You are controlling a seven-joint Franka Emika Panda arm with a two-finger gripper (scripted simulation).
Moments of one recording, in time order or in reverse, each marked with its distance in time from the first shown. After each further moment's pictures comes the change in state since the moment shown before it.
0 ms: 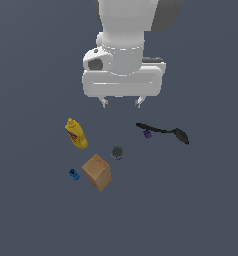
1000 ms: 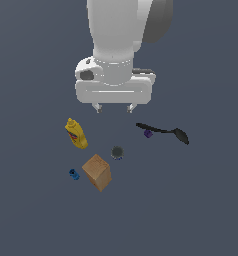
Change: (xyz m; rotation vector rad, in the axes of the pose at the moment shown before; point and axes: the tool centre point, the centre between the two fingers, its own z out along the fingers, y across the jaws) arm -0.001 0.022 0.021 -0.012 -0.038 0.028
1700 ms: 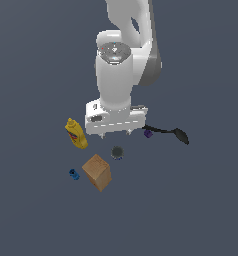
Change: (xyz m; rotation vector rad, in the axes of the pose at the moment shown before) arm 0.009 -0.004 0.114 0.004 -0.013 -0.180
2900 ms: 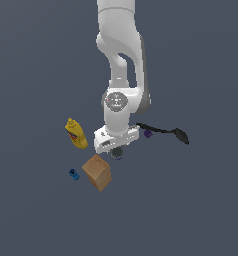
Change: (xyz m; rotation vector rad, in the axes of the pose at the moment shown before) arm -0.026 -0.010 0.145 0.014 -0.014 -0.237
